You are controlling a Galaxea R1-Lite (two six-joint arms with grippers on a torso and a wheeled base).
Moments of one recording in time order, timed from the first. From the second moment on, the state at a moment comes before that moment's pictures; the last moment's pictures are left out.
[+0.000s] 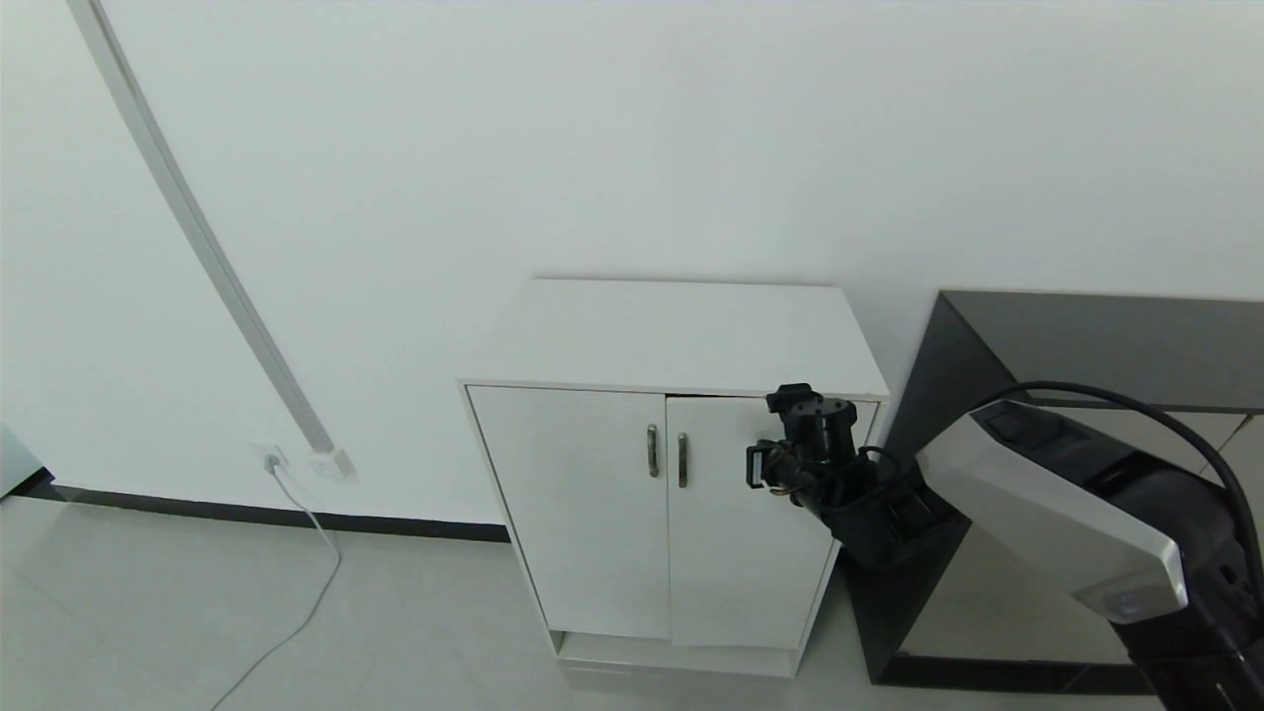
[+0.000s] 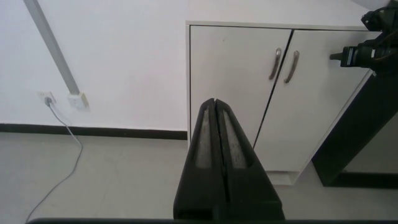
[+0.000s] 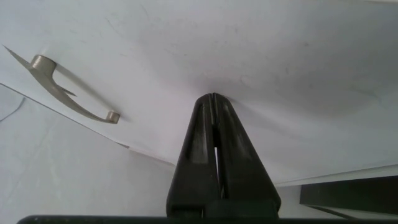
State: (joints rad) left arm 0.00 0.00 0.00 0.00 0.00 -0.01; right arm 0.49 2.52 -1.44 -0.79 -0.22 0.16
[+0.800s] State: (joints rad) left arm 0.00 0.00 0.00 0.00 0.00 -0.01; right arm 0.48 2.53 -1.47 -0.77 -0.22 0.16
